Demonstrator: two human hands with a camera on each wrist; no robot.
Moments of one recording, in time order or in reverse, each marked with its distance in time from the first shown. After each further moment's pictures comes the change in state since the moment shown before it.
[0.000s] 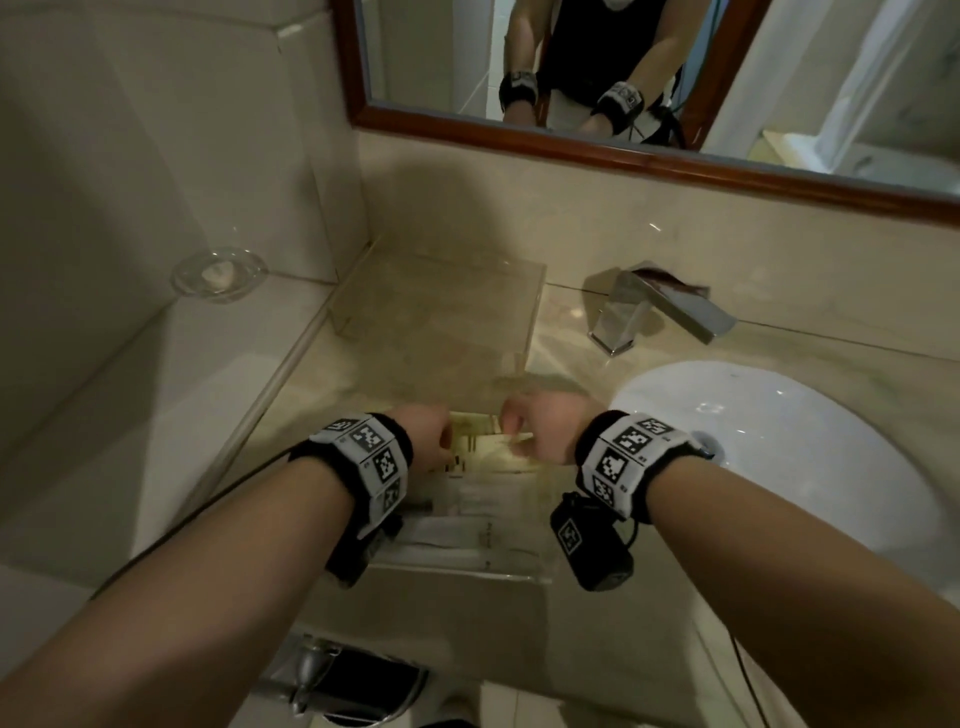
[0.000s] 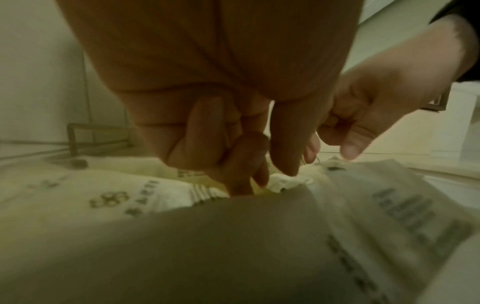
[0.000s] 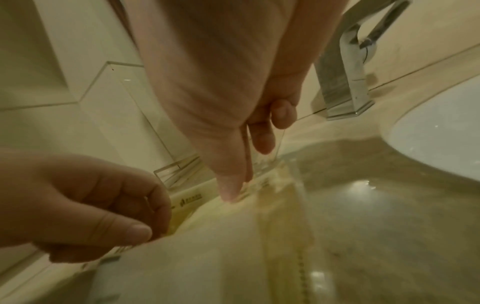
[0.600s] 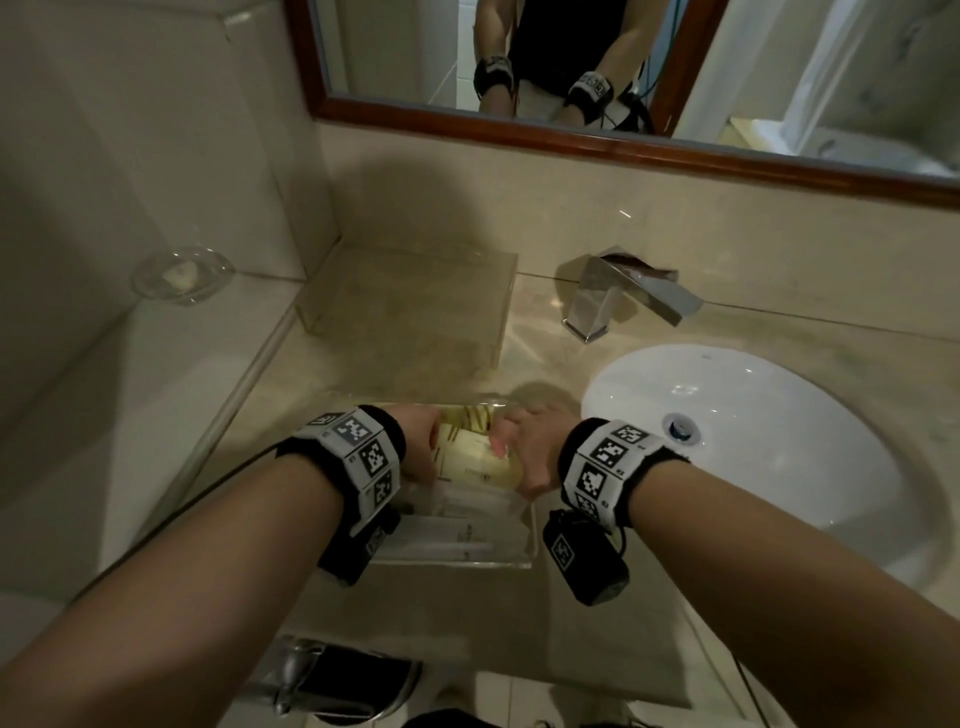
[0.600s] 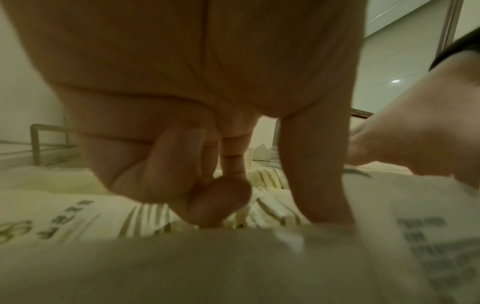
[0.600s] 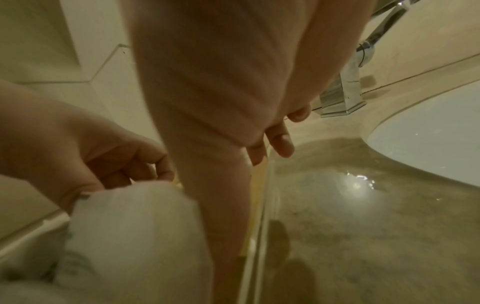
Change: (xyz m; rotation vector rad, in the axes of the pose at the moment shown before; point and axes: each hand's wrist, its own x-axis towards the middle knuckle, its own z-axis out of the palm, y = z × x) left_hand 0.003 0.016 -0.002 -0.030 -0.133 0.008; right_hand -0.009 0.009 0.023 -0.186 -0.188 -0.010
